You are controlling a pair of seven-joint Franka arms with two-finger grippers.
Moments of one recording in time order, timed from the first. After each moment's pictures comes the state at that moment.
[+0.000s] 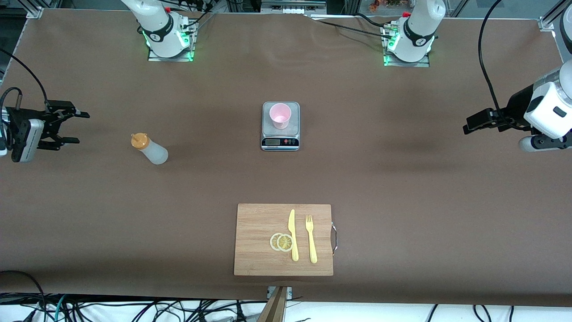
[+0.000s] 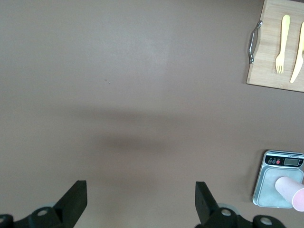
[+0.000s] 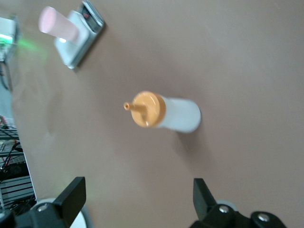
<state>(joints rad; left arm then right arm) -0.12 0.12 0.11 -1.54 -0.13 1.56 -0.14 -0.24 0.31 -0.10 -1.71 0.44 1.53 -1.33</state>
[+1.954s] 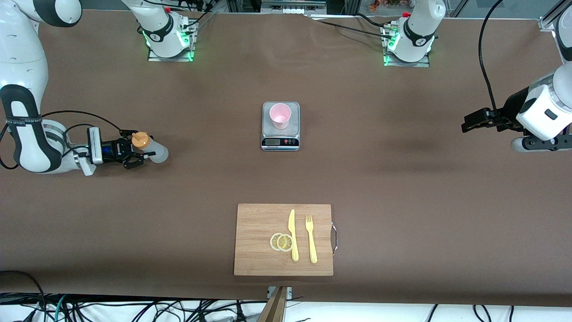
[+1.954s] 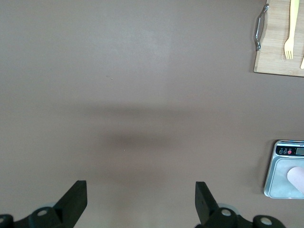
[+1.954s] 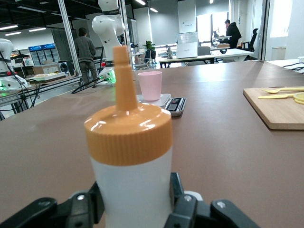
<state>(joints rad) -0.06 0.13 0.04 -1.54 -0.10 1.55 -0.11 -0.31 0.81 -0.05 -1.71 0.93 1.40 -2.55</state>
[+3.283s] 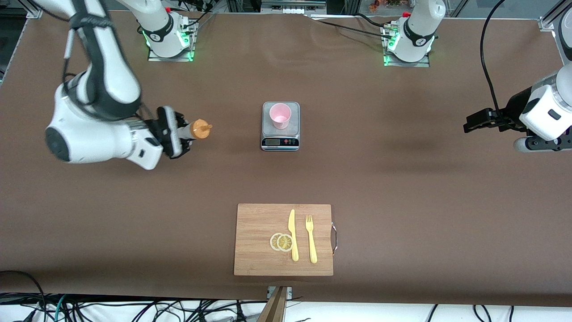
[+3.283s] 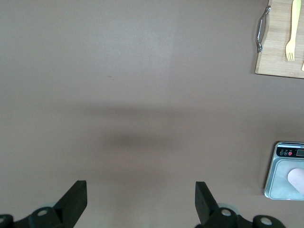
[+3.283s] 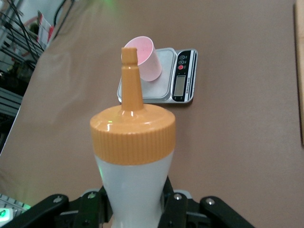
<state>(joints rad) -0.05 0.13 0.04 -1.54 -0.10 1.55 -0.11 0.30 0.35 -0.04 -1.65 0.47 1.64 -1.50</state>
